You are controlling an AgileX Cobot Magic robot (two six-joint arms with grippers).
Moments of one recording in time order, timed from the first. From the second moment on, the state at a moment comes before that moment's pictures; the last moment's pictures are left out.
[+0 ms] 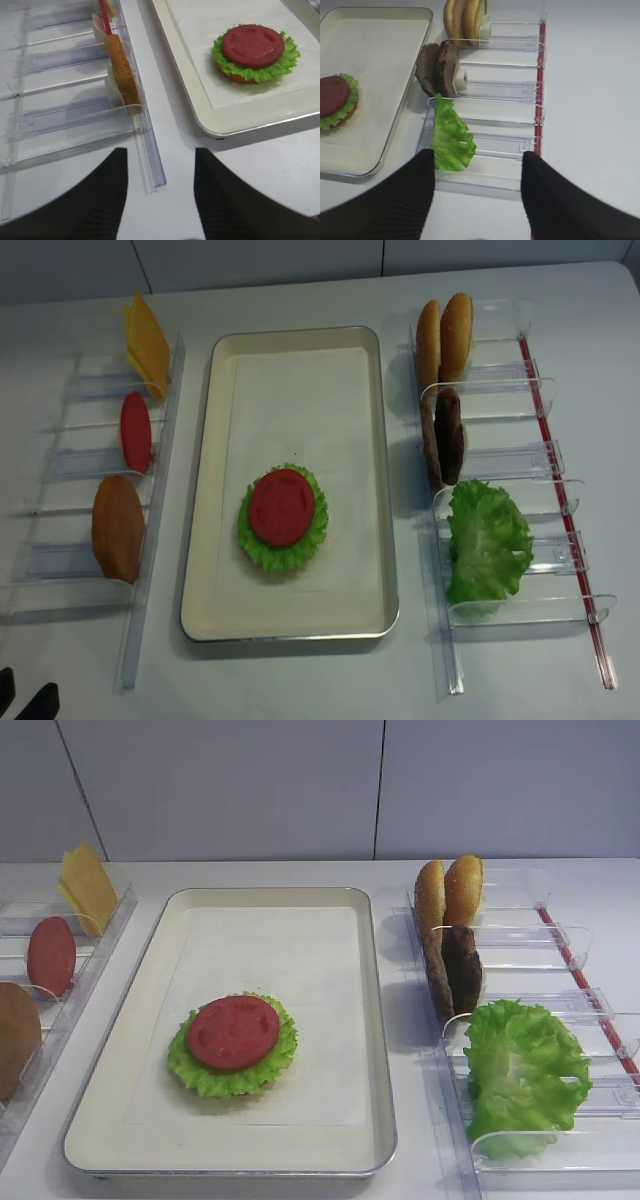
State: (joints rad) left arm -0.11 -0.02 -0.49 -0.06 1.18 0.06; right arm 0.00 0.37 -0.75 0.26 1.16 -0.09
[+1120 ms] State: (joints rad) left arm -0.11 -0.02 -0.49 -0.06 1.18 0.06; right arm 0.38 1.20 -1.04 0.17 1.19 0.23
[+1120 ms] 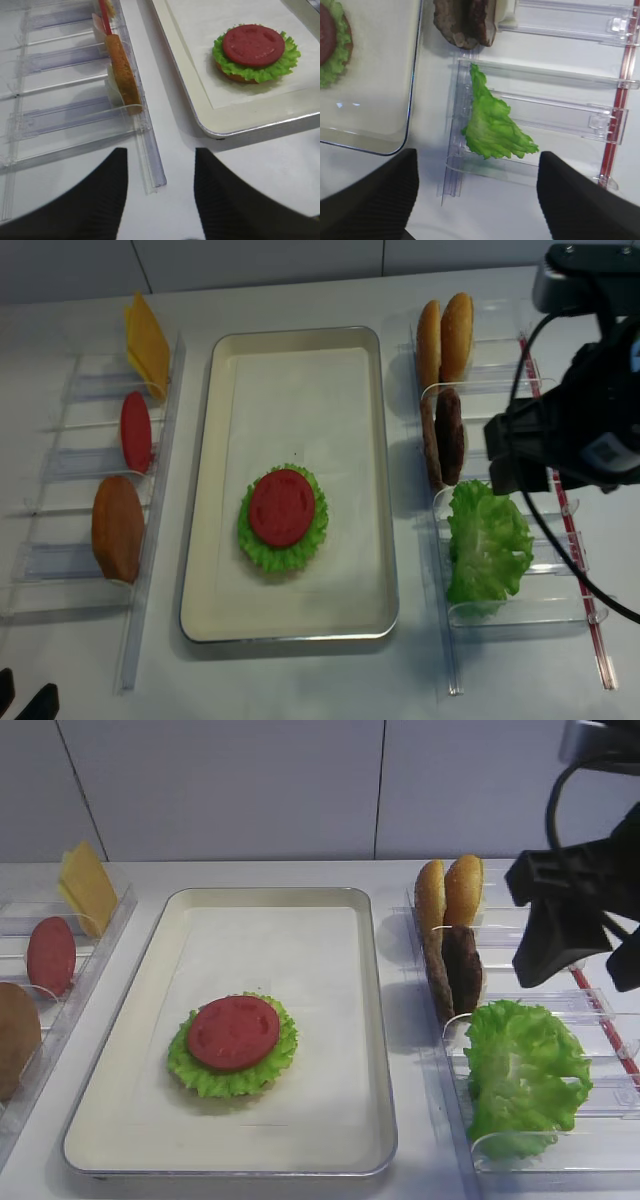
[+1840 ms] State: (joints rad) left arm -0.11 -0.02 -0.49 -0.06 1.18 0.06; right arm 0.50 1.53 -1.26 0.14 1.12 0.28
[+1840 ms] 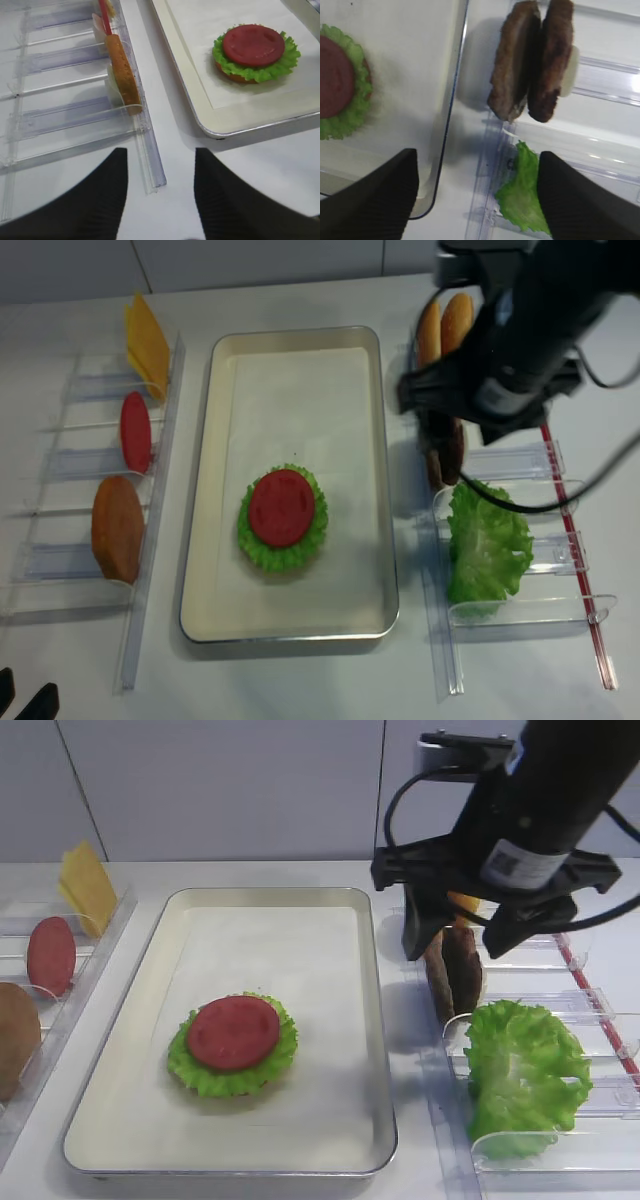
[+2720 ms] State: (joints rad) left arm -0.11 -0.02 -0.49 -0.06 1.18 0.06; right arm 0.51 1.76 -1.41 0.08 1.12 0.30
